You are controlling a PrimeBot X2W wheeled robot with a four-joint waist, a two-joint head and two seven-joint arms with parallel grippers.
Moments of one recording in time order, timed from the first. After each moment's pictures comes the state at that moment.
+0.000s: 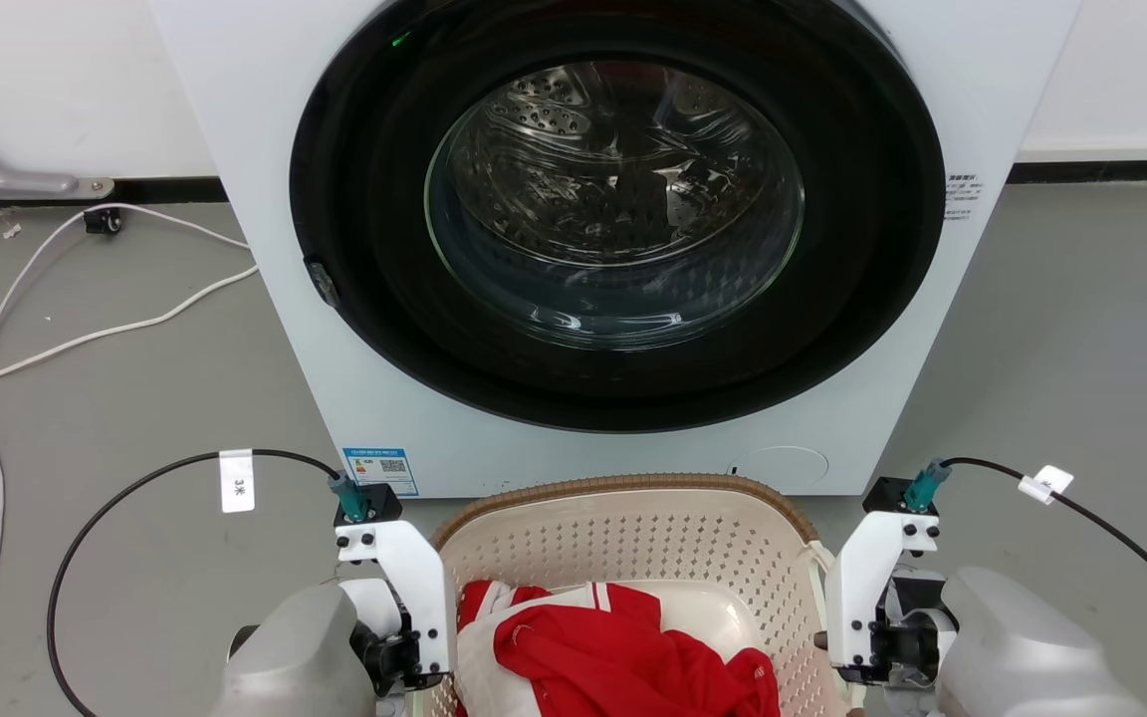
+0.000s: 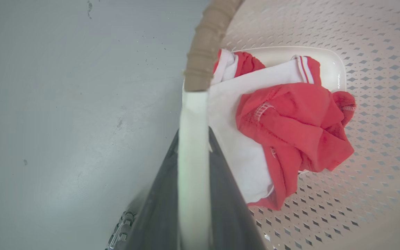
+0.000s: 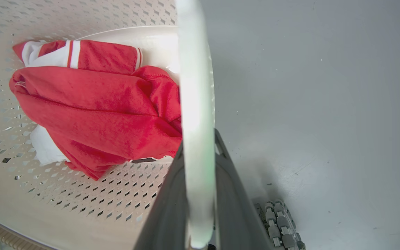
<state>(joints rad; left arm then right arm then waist) -0.68 0.08 -0.51 1.29 -0.72 -0.12 0.43 -0.69 -0.11 0.79 1.29 1.02 0.12 0.50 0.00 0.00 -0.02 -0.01</state>
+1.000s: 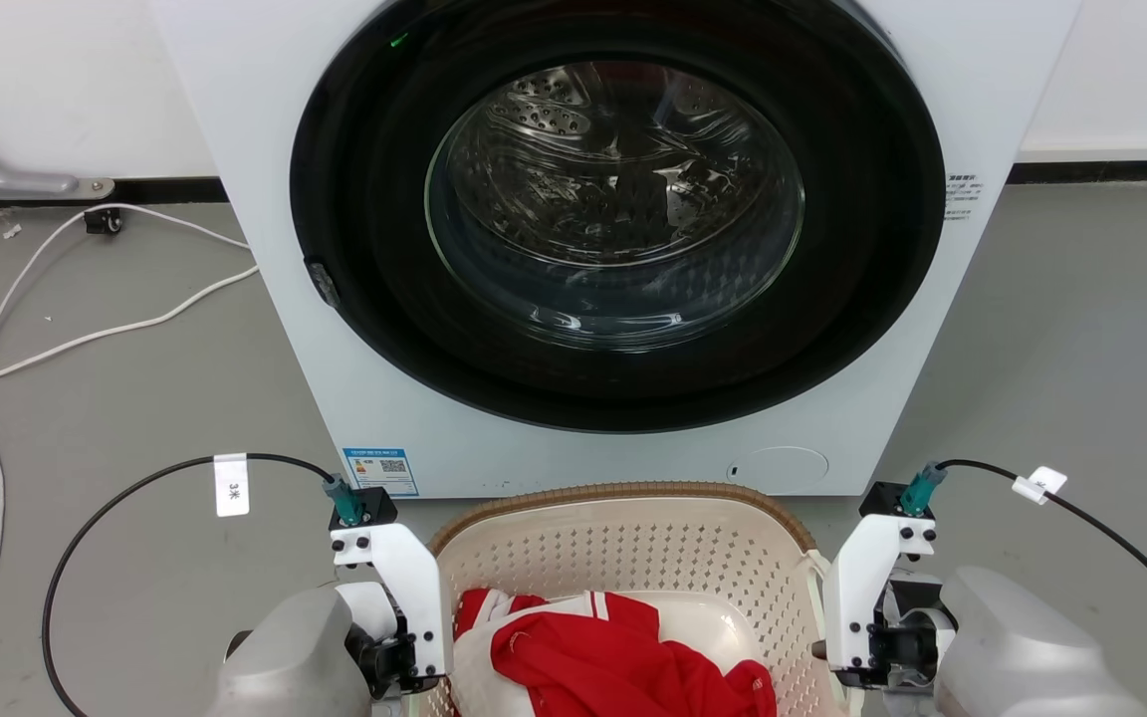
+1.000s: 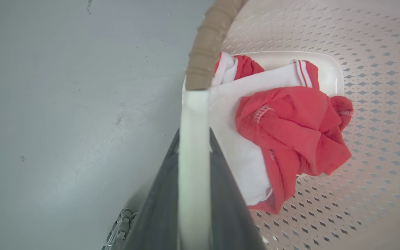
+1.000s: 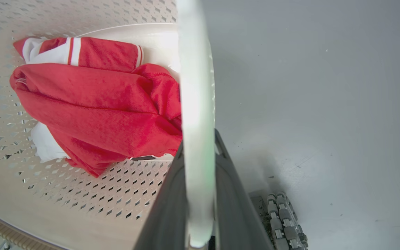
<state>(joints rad) -0.68 0.09 -0.55 1.29 -0.77 -0.12 0.43 -0.70 -0.10 0.81 1.29 1.05 0.12 0.53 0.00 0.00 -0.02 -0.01</state>
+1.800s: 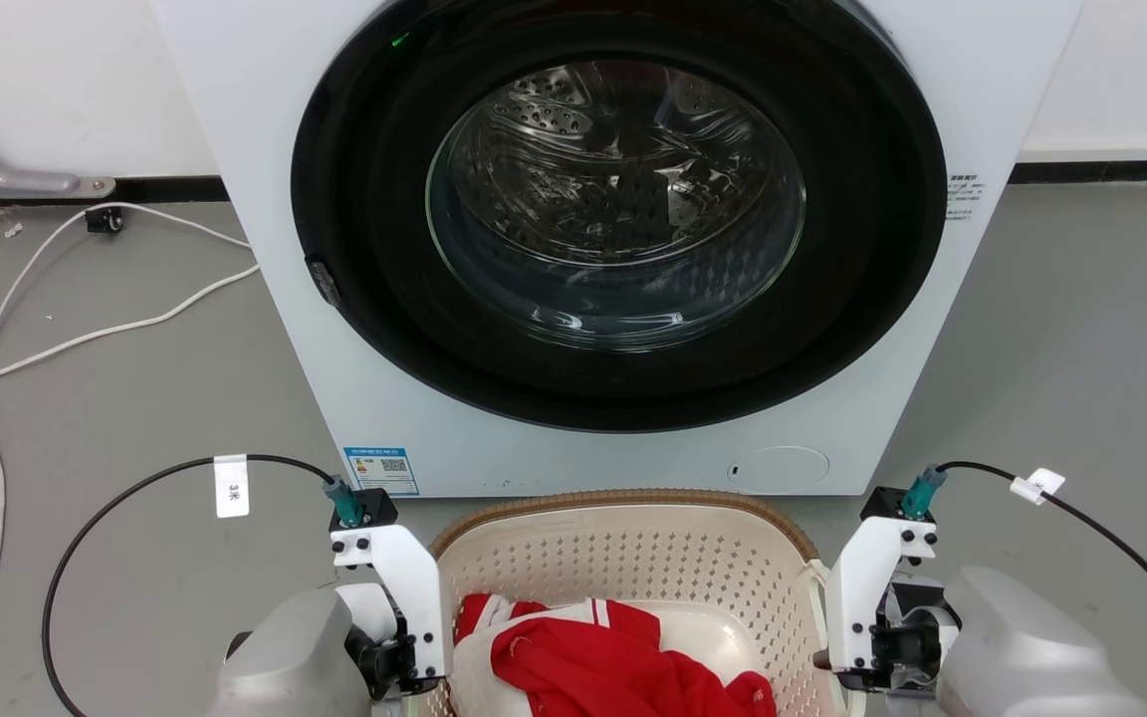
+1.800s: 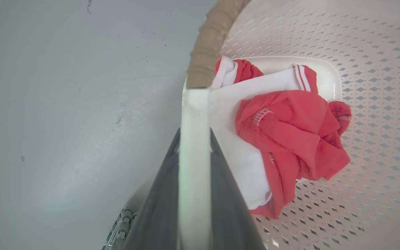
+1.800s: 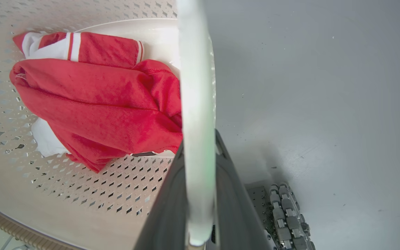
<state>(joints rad) -0.68 0.09 -0.57 1.29 -0.79 -0.12 0.43 -0.70 -0.11 0.80 1.29 1.06 0.12 0.59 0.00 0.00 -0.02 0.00</state>
